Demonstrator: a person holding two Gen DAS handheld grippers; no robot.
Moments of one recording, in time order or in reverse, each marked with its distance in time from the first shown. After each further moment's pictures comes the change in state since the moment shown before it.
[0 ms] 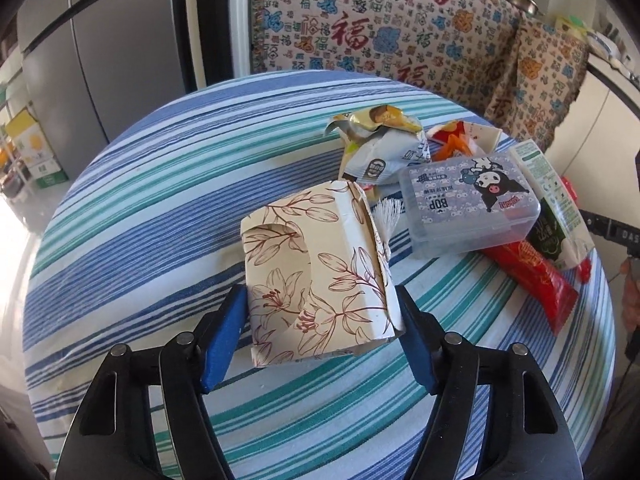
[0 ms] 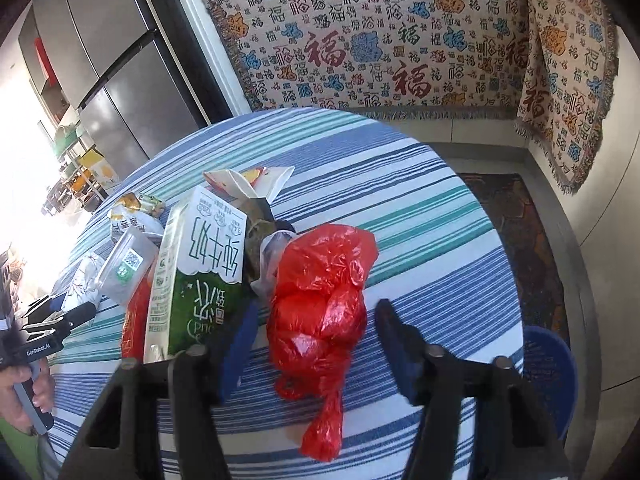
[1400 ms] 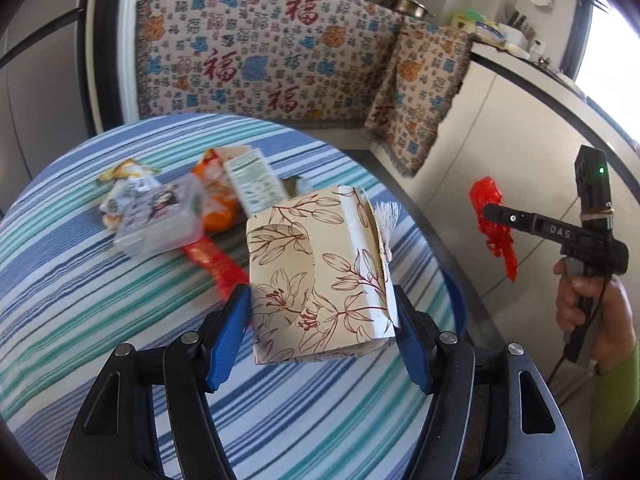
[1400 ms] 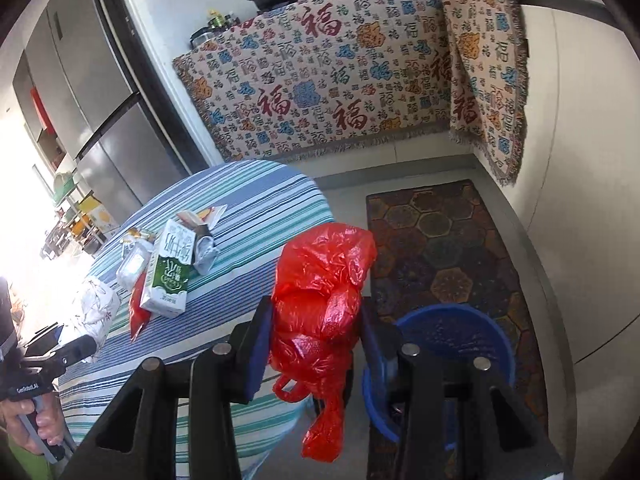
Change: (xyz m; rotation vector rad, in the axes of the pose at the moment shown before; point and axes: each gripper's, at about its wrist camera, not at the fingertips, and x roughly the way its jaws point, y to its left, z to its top) left arm -0.072 -0.190 -0.014 0.123 -0.082 -0.300; right arm -0.143 -0.132 -0.049 0.096 -0.158 -0.022
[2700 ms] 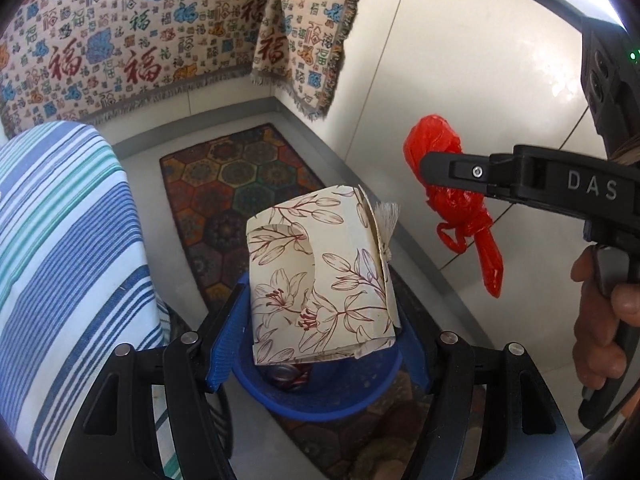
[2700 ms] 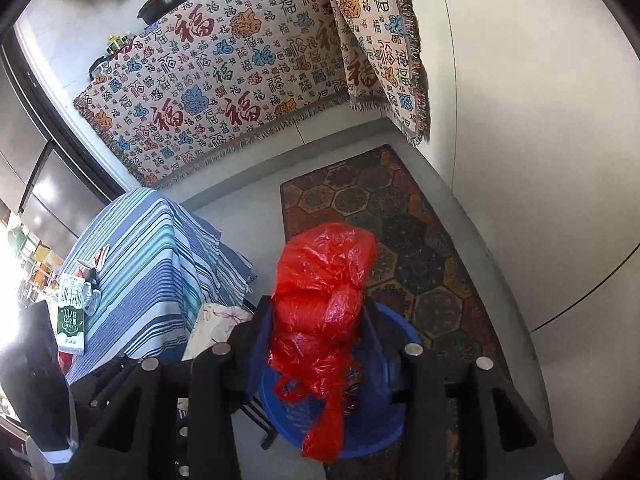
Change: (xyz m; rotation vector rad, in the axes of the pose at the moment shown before) left arm 0.194 -0.192 0.027 0.188 0.194 -0.123; right arm 0.027 -0.150 0.017 0.182 0.072 -0.143
